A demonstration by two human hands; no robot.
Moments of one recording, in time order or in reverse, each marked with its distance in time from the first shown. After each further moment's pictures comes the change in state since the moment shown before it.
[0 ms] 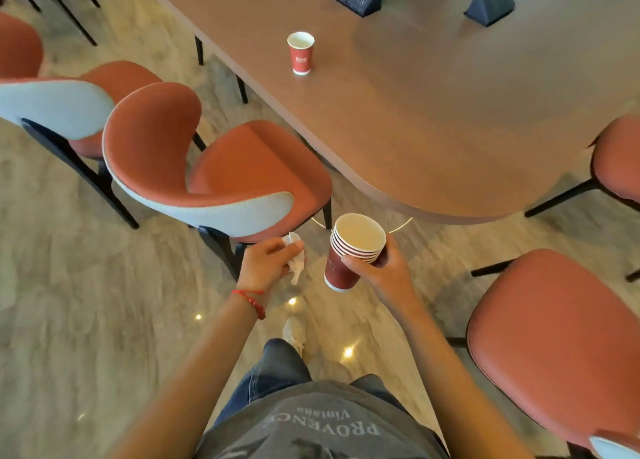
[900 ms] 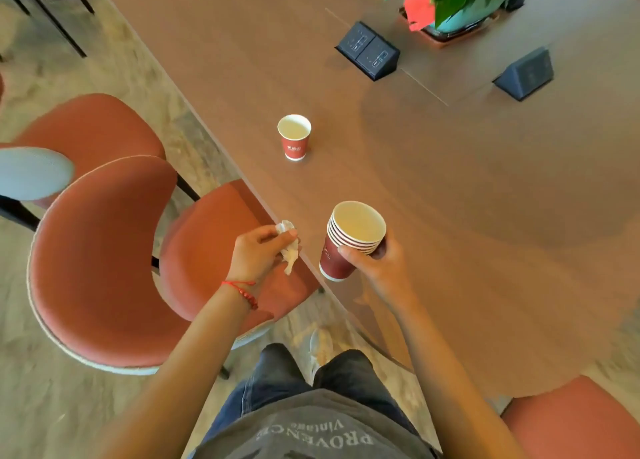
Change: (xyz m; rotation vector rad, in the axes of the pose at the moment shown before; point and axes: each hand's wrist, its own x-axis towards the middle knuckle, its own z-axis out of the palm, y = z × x) left_hand 0.256 0.188 0.066 -0.153 0.040 0.033; right_hand 0.321 -0.091 -0.004 0.000 -0.041 -0.016
